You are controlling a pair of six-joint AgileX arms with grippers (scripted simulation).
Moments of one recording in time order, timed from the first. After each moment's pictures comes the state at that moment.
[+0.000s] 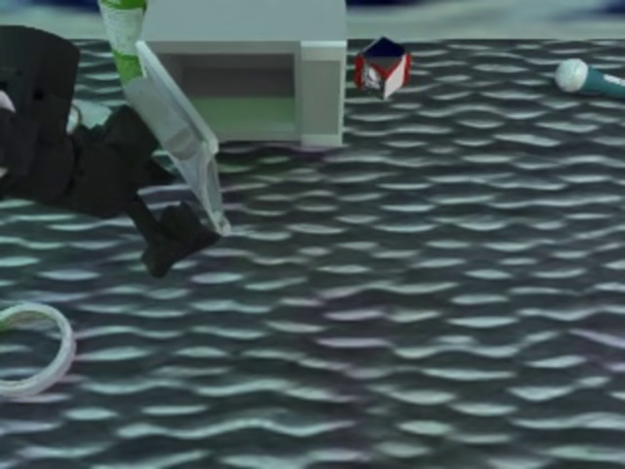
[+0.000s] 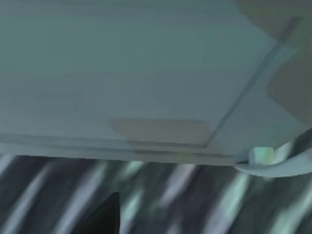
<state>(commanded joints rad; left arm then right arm) -0.19 1.68 1.02 -0.38 0.51 0.66 0.00 0.00 0.00 0.00 0.00 0.00</state>
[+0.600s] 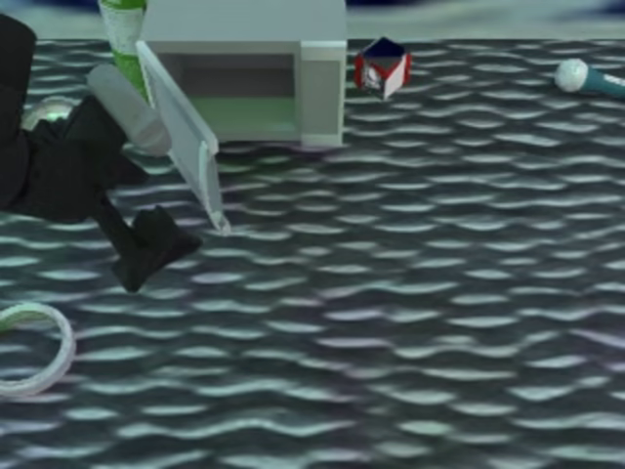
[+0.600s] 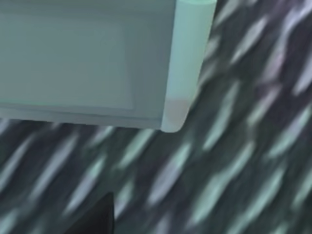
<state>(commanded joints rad) -0.20 1.44 0.98 -0.57 0.49 0.63 0.00 0.00 0.00 0.00 0.00 0.00</state>
